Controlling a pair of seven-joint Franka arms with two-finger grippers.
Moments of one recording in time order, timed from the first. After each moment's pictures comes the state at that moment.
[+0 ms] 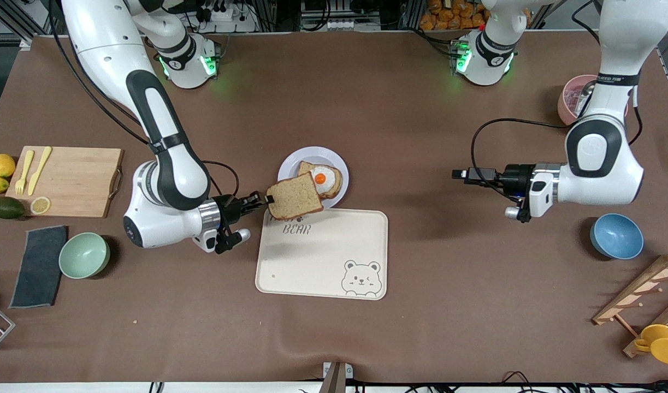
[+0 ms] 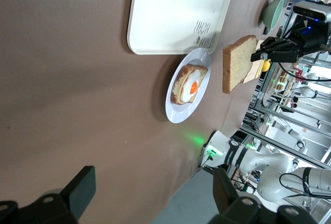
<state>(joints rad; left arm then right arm) 0.15 0.33 -0.20 -1.99 -0.89 1.77 0.38 0.35 0.63 -0.09 -1.63 0.90 1.78 -0.42</state>
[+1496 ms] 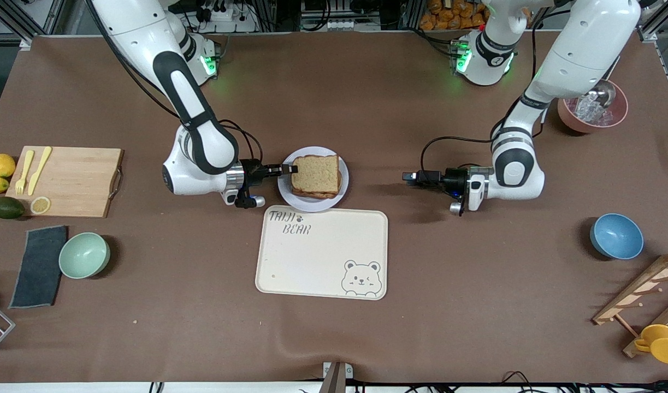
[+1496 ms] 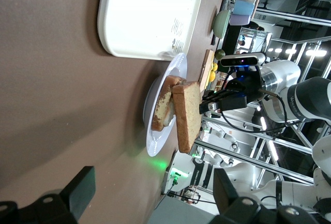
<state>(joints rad) 0.01 0.59 -0.21 -2.14 -1.40 1.92 0.86 0.50 0.47 -0.08 -2.08 1.23 2.06 -0.39</state>
